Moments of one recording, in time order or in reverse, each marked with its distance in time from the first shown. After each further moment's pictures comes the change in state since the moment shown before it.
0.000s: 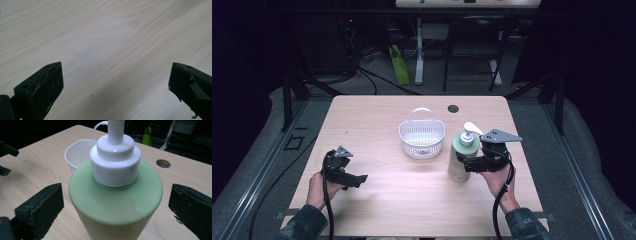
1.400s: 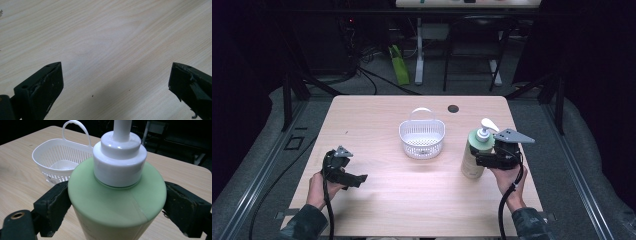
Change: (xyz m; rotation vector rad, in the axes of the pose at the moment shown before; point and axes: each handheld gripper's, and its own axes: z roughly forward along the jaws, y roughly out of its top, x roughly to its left) left arm 0.000 0.000 0.000 -0.005 0.010 -0.004; right arm -0.024 -0.010 -0.010 -0.015 -0.149 0.029
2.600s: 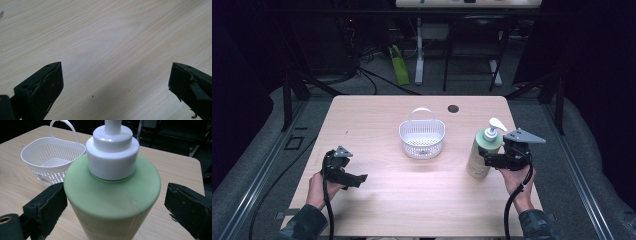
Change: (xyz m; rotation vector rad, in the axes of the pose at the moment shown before) left arm 0.000 0.000 -0.001 -0.009 0.002 0.001; right arm -0.020 -0.006 -0.010 0.018 -0.035 0.051
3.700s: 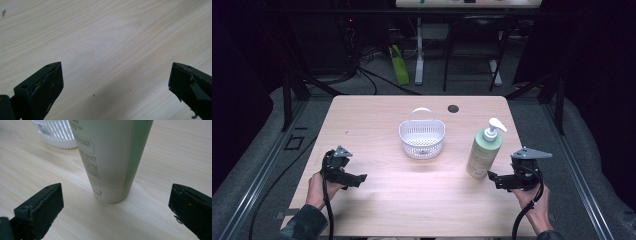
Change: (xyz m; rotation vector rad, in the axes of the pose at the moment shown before) left arm 0.000 0.000 0.000 0.004 0.006 -0.006; right arm -0.011 -0.042 -0.026 0.210 0.056 -0.002
